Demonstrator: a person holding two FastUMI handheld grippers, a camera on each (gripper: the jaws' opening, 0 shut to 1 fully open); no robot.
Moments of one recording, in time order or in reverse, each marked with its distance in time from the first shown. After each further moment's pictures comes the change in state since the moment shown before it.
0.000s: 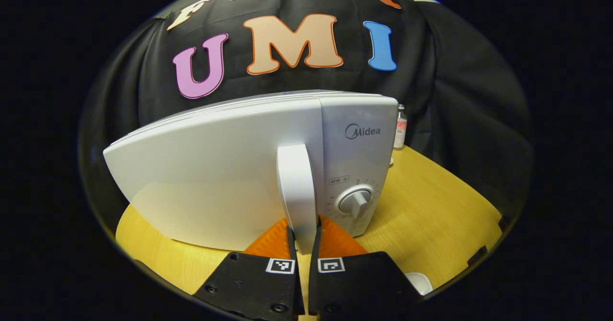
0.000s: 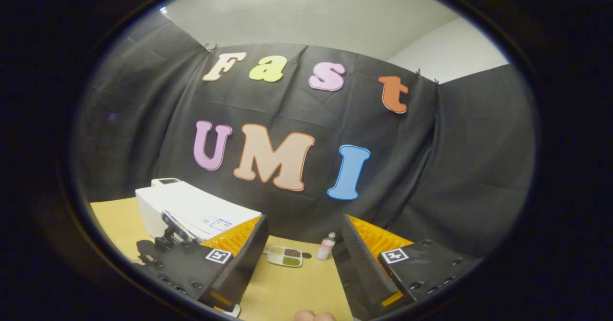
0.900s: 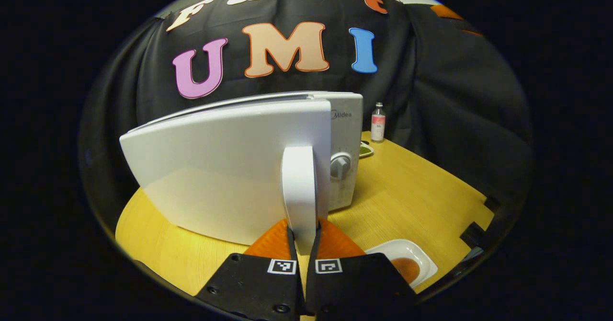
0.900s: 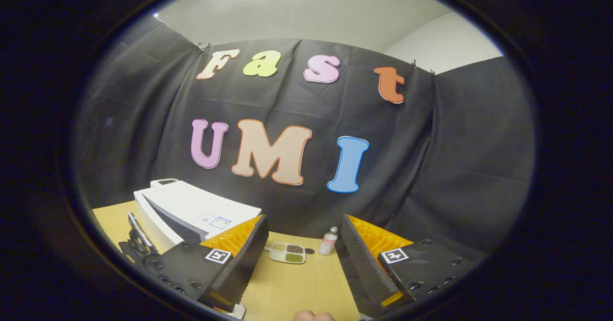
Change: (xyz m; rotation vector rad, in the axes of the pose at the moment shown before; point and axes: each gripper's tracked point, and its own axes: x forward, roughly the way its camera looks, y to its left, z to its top) left arm -0.087 0.006 -0.040 -0.021 0.001 -0.088; right arm 0.007 0.010 -0.025 0.032 0.061 0.016
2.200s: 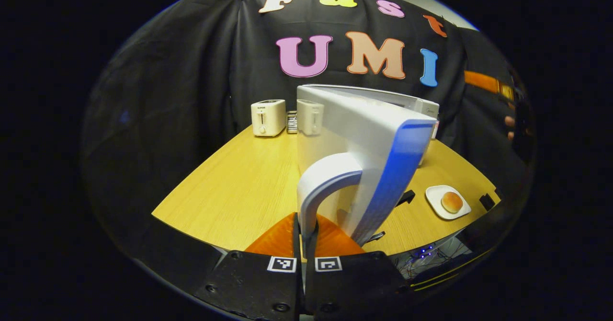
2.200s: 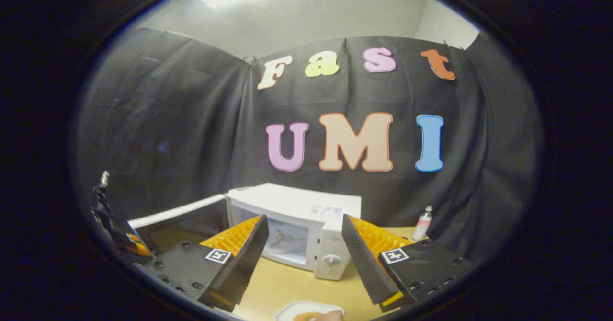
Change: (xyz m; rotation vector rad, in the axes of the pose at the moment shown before) left arm -0.214 0.207 -0.094 -0.156 0.006 0.271; right arm -0.047 0.204 -0.114 0.127 0.014 0.336
